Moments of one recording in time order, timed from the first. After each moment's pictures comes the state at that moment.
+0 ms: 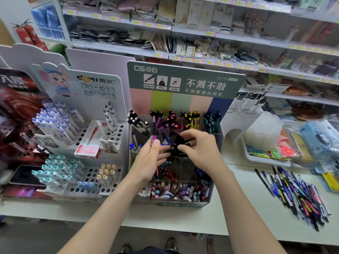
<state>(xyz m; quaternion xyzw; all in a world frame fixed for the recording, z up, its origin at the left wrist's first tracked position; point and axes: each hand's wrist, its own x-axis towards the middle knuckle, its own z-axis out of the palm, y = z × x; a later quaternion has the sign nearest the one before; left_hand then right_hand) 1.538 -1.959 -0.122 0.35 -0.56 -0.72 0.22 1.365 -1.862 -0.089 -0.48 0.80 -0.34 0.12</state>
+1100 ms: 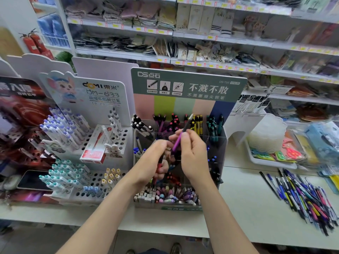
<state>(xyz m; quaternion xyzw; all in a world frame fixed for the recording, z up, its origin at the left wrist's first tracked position) 1.550 -1.967 -0.092 0.27 -0.60 -0.74 0.14 1.429 -1.880 -0.083 -0.33 0.68 -0.63 0.17</state>
